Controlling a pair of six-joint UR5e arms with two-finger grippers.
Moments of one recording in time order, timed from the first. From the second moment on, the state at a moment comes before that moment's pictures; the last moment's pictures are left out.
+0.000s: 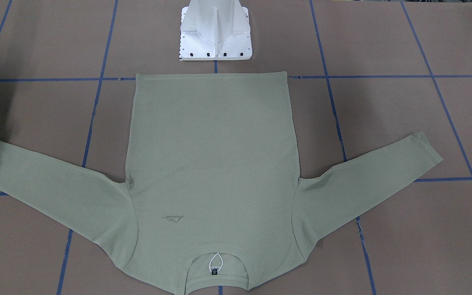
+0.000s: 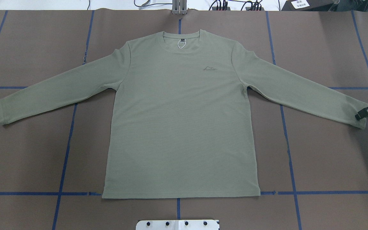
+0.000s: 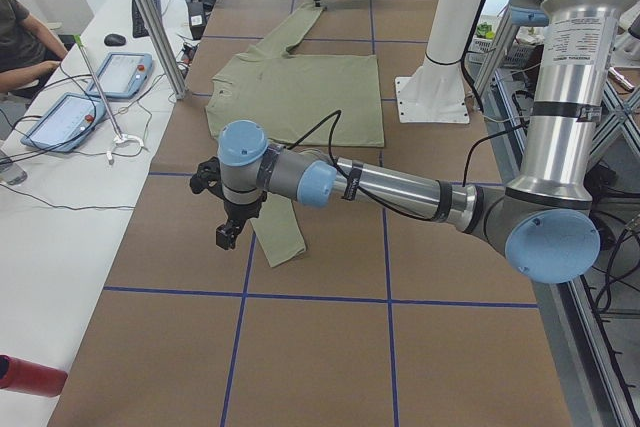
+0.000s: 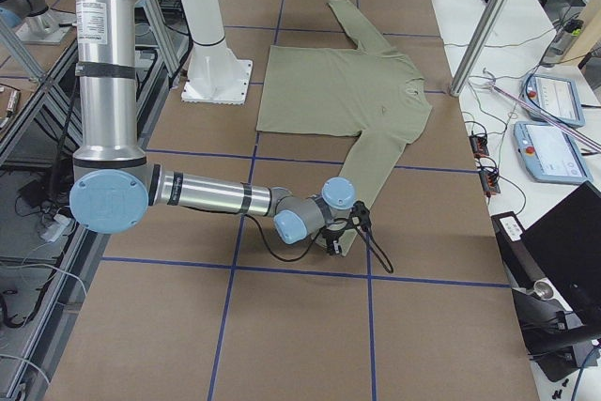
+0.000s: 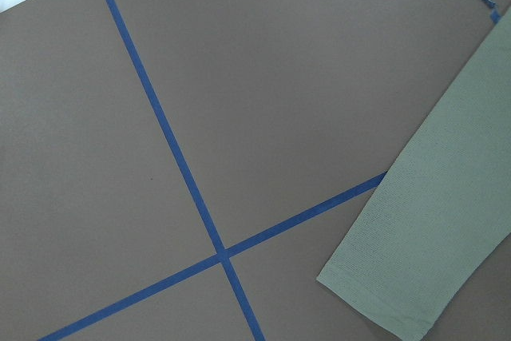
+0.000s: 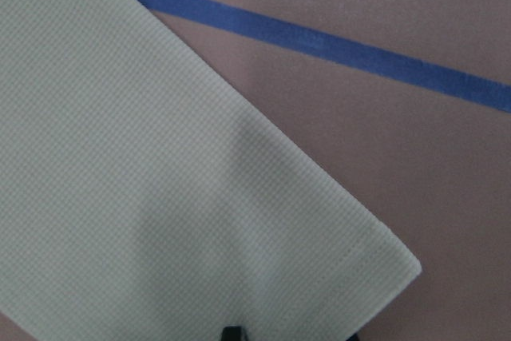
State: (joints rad) left arm -1.52 -1.66 -1.69 -1.68 -2.34 0.20; right arm 1.14 -1.59 1.37 -0.94 2.28 0.31
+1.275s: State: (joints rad) left arm -1.52 -1.66 -1.69 -1.68 -2.34 0.19; right arm 1.21 -1.58 1.56 -0.95 2.43 0.38
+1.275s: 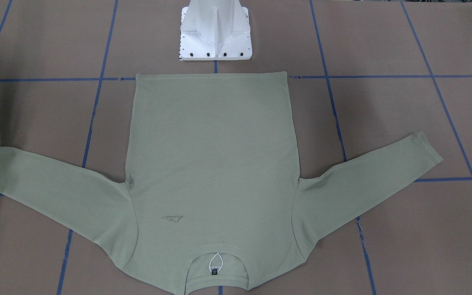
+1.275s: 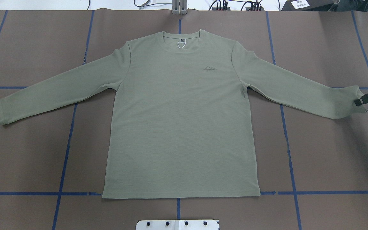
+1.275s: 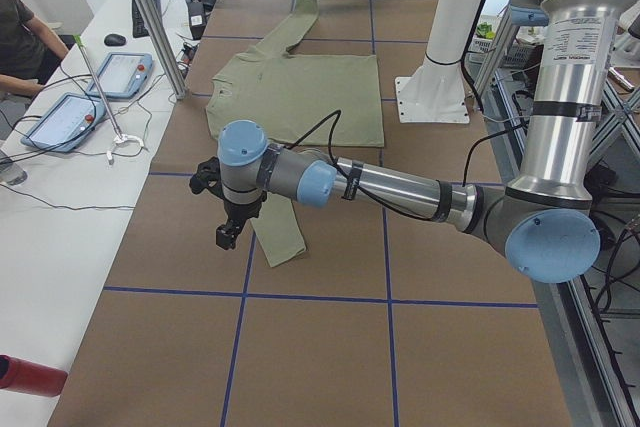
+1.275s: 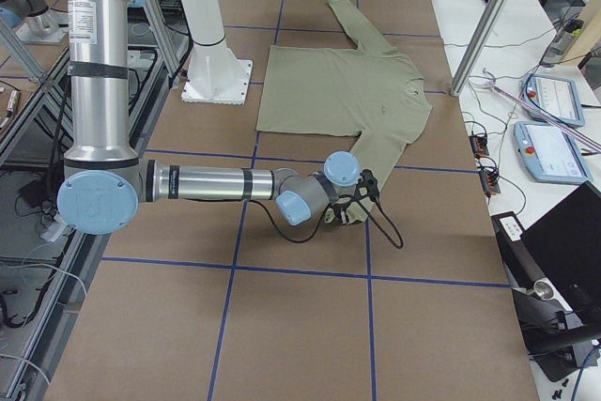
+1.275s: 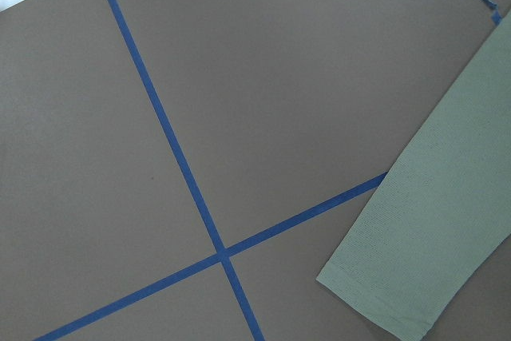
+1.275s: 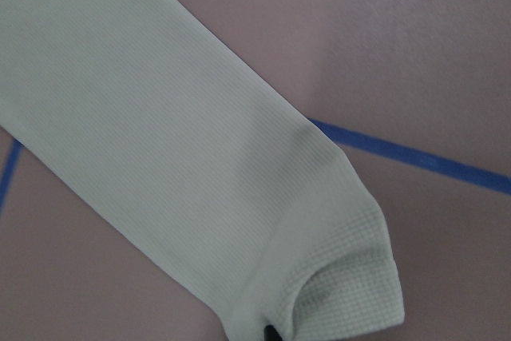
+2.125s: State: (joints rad) left arm -1.53 -1.66 -1.69 -1.68 -2.34 0.19; right arm 1.01 -1.03 1.62 -1.18 2.40 0.91
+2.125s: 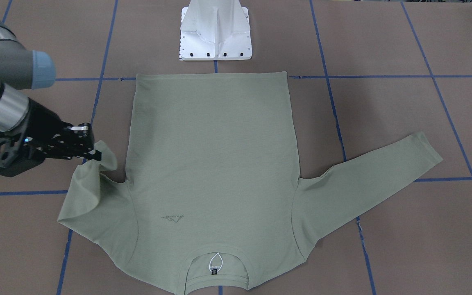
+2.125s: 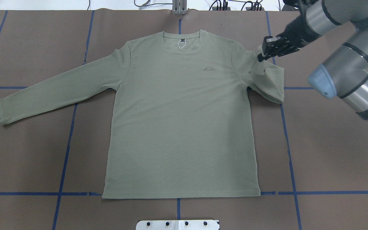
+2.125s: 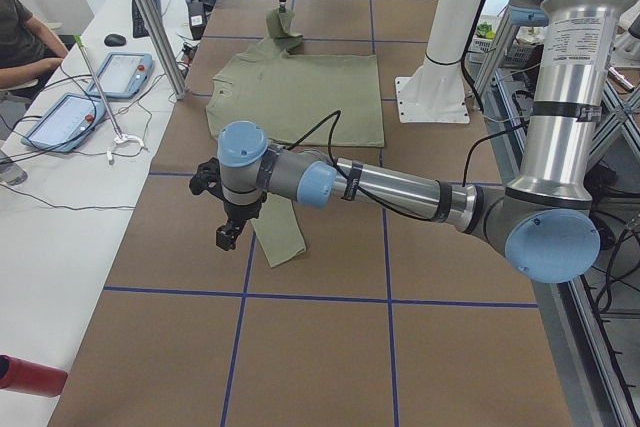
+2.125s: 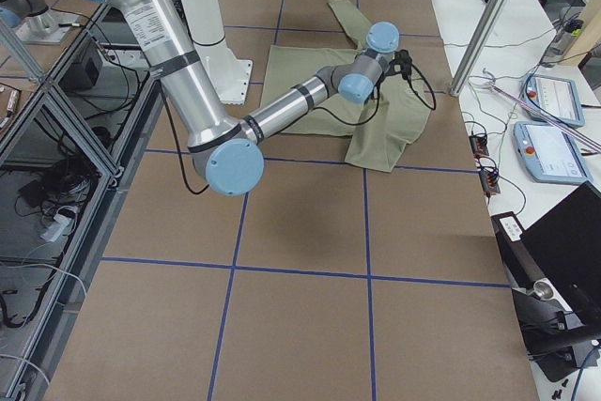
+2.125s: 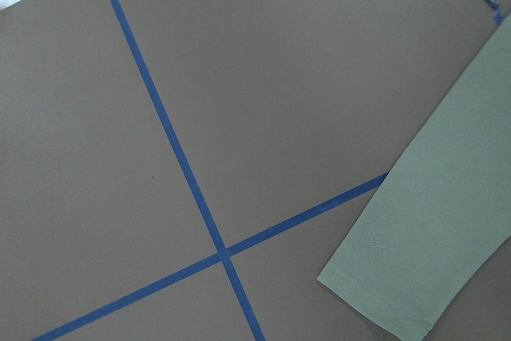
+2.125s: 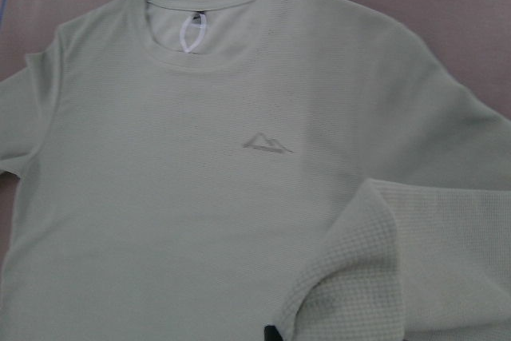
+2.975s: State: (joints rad) left arm -1.53 -1.65 -1.68 -1.68 -2.34 0.19; right arm 0.73 -0.57 1.40 -1.36 2.07 0.99
